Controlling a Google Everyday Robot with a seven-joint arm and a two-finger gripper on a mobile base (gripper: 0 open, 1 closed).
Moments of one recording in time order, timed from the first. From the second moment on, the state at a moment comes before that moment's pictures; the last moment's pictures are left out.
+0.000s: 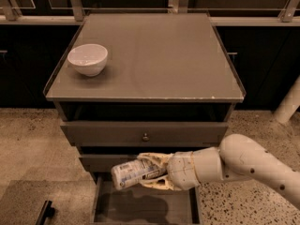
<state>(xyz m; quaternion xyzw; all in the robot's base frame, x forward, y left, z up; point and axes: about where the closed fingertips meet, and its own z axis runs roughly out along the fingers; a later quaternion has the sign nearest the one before) 0.393 -0.002 0.673 -0.72 0.46 0.25 0.46</state>
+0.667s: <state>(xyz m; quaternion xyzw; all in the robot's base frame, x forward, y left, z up) 0.366 -0.014 0.805 -0.75 0.45 0.14 0.46</state>
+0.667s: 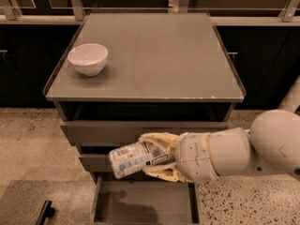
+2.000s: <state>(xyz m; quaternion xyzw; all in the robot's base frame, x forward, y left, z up) 0.427 -0.016 0.910 -0.82 0.38 0.06 0.41</state>
